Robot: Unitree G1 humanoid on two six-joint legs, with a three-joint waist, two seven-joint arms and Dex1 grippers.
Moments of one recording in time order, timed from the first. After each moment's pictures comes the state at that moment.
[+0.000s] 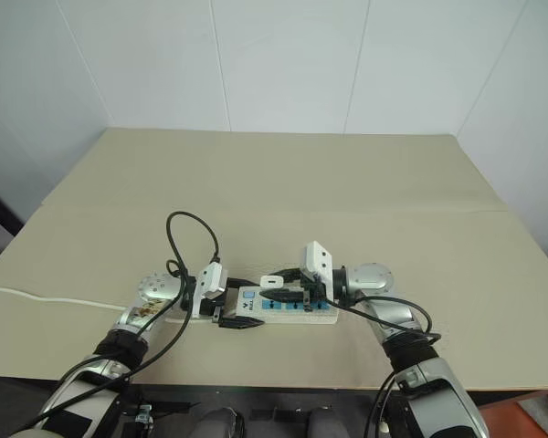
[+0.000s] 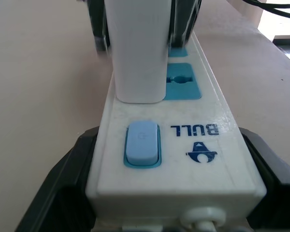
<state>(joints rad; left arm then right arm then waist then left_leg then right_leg) -0.54 0.39 -0.22 0.62 -0.19 -0.26 -1.40 -0.53 -0.43 0.27 0.37 0.28 -0.01 1.24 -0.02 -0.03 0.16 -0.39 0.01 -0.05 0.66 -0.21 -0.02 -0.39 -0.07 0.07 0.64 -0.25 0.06</state>
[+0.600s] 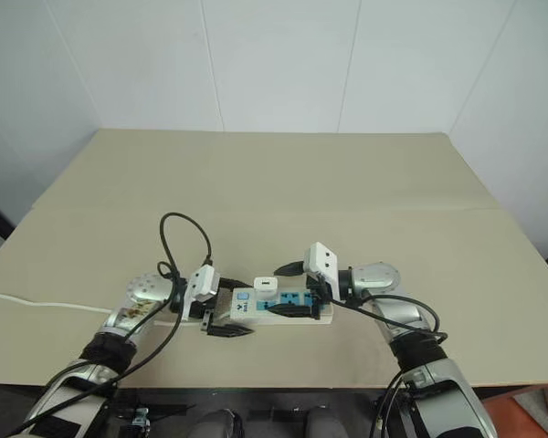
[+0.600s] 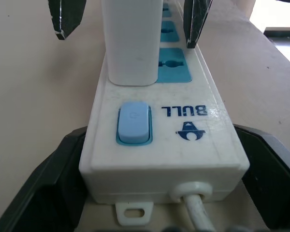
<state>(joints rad) -0.49 0.46 -0.21 0.48 -0.21 -0.14 -1.42 -0.53 -0.43 0.26 0.32 0.25 0.03 1.24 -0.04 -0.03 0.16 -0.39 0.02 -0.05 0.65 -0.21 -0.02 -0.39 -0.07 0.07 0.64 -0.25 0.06</state>
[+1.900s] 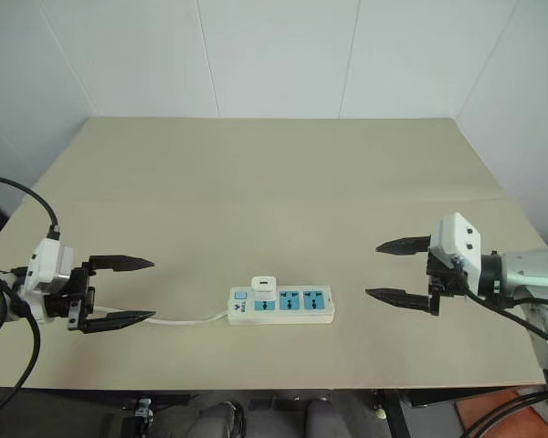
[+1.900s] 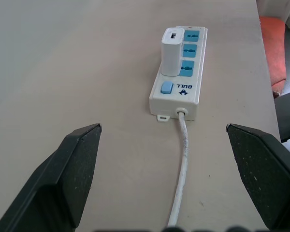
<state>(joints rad) -0.06 0.95 0.32 -0.18 -0.55 0.20 -1.37 -0.21 -0.97 -0.23 -0.16 0.51 0.30 1.28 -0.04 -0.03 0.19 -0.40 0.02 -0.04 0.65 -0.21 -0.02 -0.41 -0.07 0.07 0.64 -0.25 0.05</state>
